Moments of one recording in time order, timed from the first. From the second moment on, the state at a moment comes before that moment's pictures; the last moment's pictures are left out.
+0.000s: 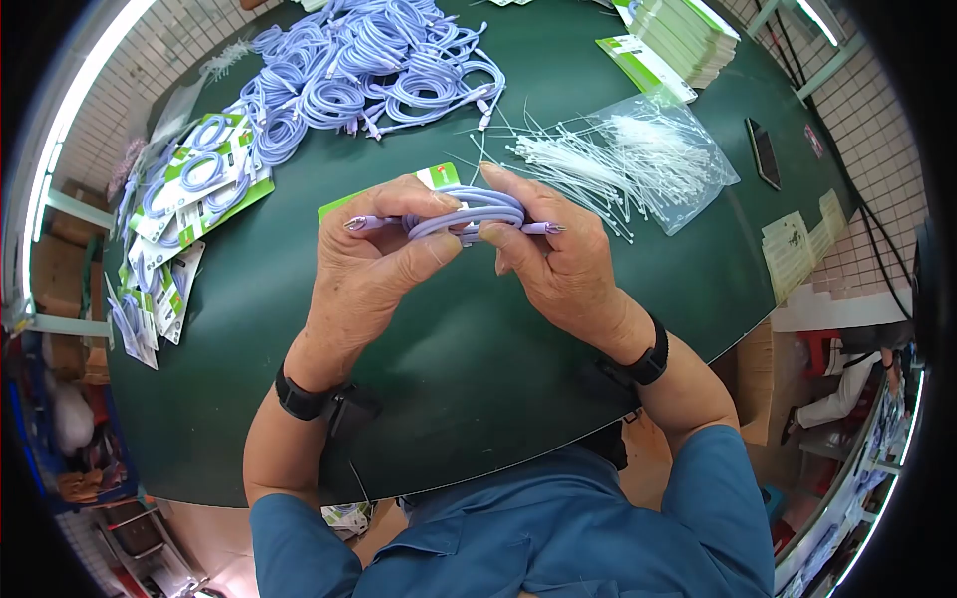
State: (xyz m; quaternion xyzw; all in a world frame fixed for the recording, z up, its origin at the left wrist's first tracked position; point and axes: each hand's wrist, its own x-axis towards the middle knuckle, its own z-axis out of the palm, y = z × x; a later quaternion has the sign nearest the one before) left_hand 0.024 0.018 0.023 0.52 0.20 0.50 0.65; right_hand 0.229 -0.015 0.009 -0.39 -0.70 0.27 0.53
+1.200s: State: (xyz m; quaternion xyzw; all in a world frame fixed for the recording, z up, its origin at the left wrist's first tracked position) left_hand 0.020 0.029 0.006 0.44 0.17 0.48 0.74; right_hand 0.232 -0.016 0.014 -0.41 -0.64 0.39 0.51
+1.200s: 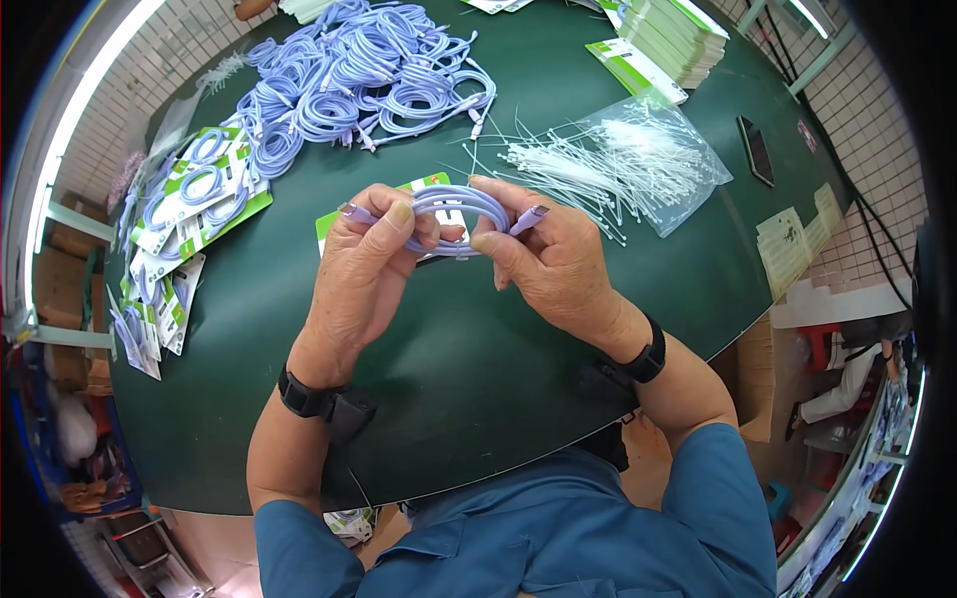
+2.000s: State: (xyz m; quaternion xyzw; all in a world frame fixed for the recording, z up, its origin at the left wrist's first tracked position) left_hand 0.031 0.019 0.008 0.37 0.29 0.45 0.76; right_hand 0.242 -0.003 0.007 -0.38 -0.60 0.59 0.39
